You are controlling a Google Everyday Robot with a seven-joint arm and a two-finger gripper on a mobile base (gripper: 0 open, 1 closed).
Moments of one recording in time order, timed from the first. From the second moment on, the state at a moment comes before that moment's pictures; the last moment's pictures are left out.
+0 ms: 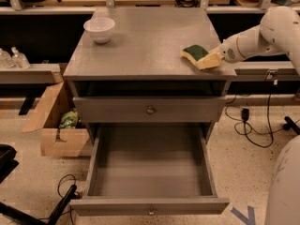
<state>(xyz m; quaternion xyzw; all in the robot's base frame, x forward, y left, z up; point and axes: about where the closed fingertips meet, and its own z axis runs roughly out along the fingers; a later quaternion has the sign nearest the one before) 0.774 -0.239 0.824 -0.37 0.83 0.11 0.40</state>
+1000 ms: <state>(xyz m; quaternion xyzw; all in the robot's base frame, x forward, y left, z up) 0.774 -0.239 0.824 -0.37 0.83 0.11 0.40</state>
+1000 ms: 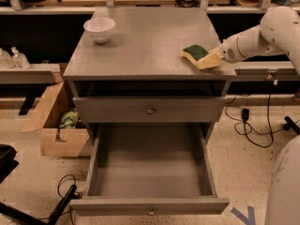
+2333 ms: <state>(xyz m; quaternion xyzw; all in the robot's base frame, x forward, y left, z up) 0.774 -0.239 0.824 -0.37 0.83 0.11 0.40</state>
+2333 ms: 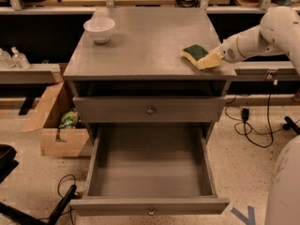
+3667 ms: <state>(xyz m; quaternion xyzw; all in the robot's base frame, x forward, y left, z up) 0.775 -0.236 0.822 -0.37 0.83 0.11 0.40</state>
